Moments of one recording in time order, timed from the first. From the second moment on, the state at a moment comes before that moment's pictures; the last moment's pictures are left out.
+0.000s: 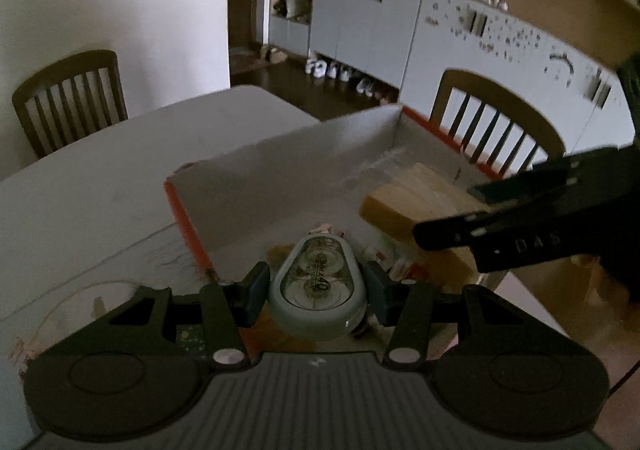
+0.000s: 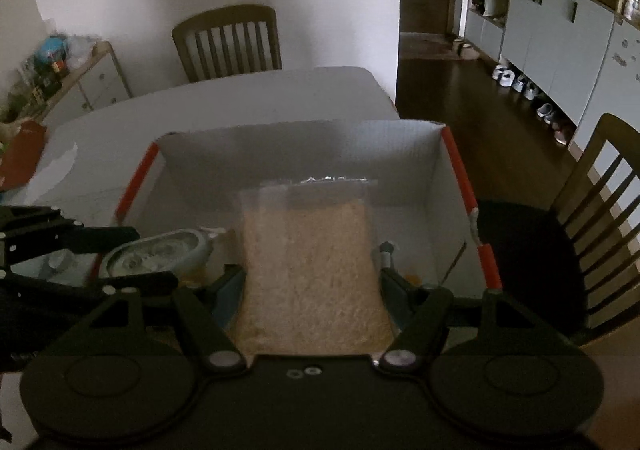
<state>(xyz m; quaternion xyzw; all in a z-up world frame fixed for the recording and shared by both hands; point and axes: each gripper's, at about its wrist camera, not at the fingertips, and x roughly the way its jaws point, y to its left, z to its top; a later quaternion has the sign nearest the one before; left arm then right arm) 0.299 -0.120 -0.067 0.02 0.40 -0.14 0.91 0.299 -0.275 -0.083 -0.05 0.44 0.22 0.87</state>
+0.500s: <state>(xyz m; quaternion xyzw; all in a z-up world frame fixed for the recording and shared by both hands) 0.322 -0.146 -0.102 0.07 0.44 -0.13 0.88 0.316 -0.270 -0.111 -0.10 0.44 0.21 0.86</state>
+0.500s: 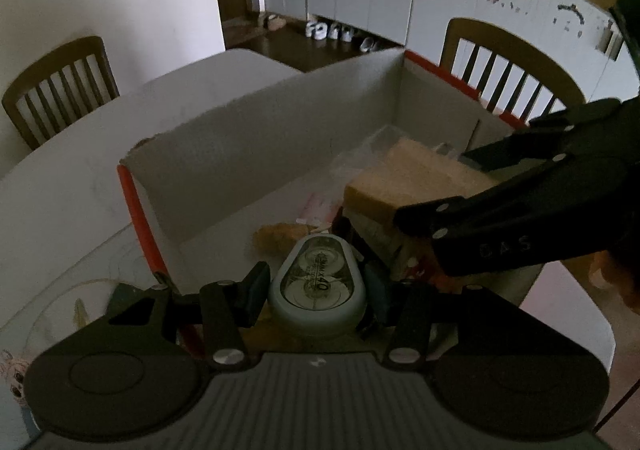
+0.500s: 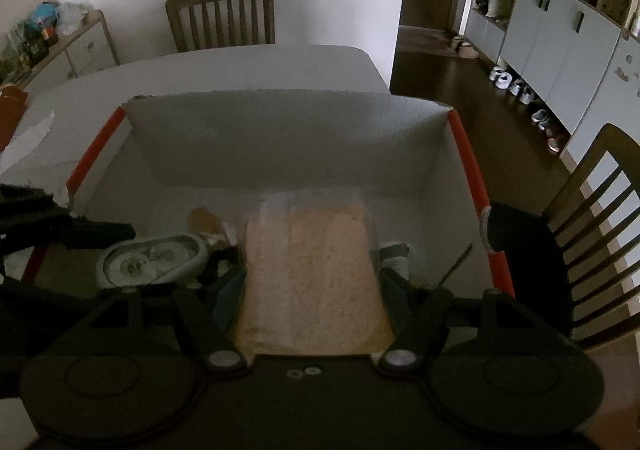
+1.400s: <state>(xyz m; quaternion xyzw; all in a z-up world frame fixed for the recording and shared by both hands) 0.324 -0.153 -0.097 0.08 0.46 -0.11 0.88 0.303 -0.293 -0.097 -0.07 0.44 0.23 0.86</state>
